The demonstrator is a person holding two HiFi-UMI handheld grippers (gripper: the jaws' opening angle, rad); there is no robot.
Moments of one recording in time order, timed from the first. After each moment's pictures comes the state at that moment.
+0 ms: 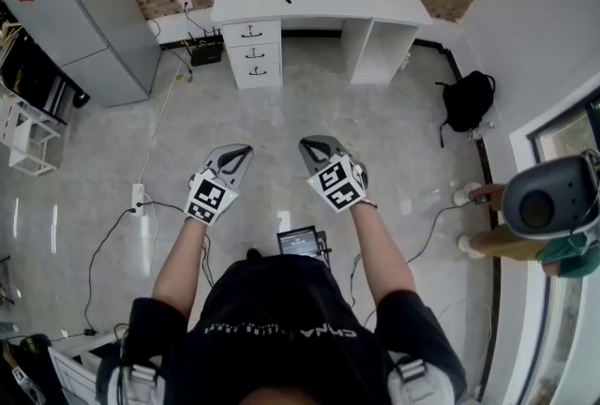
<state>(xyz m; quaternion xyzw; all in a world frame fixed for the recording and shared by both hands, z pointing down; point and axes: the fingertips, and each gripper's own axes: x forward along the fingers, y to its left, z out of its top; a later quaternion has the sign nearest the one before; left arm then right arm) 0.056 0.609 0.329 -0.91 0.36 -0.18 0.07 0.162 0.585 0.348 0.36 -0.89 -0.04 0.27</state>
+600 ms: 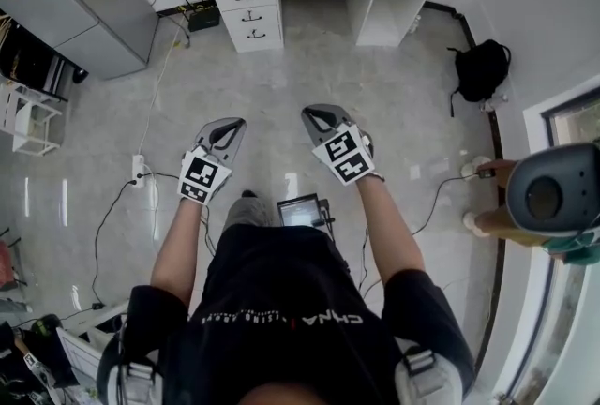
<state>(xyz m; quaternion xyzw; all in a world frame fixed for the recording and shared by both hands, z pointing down) 0.097 0.575 0.353 -0.90 0.38 -0.21 0.04 0.218 0.547 0.371 0.34 -0.91 0.01 0.24</state>
